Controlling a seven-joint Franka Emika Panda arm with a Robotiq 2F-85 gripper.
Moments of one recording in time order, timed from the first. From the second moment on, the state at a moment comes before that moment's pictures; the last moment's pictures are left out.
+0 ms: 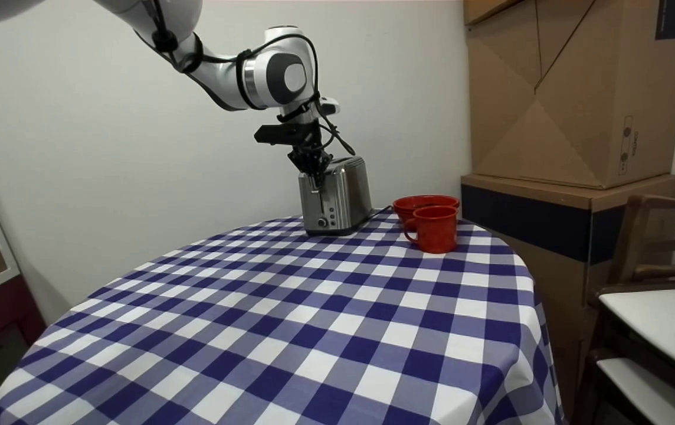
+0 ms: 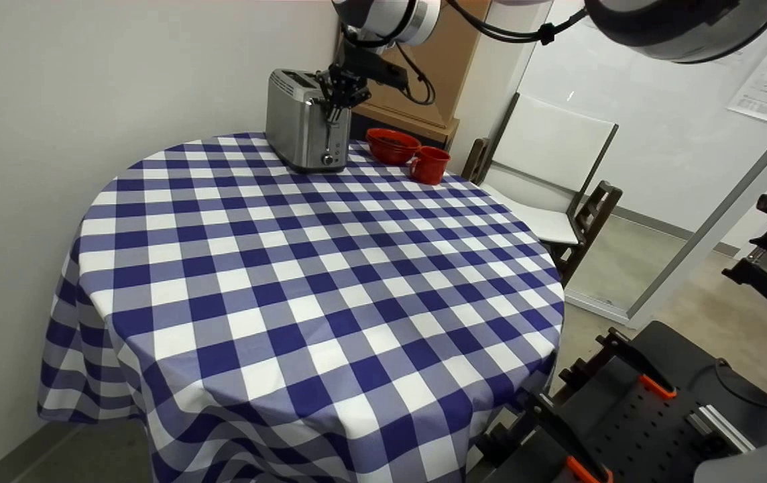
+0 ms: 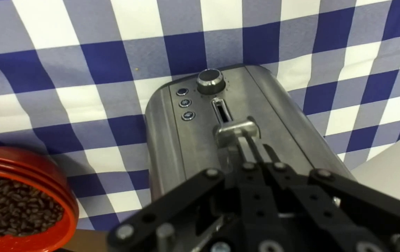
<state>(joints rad) -0.03 1.17 -0.03 -0.78 0.12 2.26 0.16</state>
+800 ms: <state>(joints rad) -0.03 1.31 -0.03 -0.66 0.12 2.27 0.17</state>
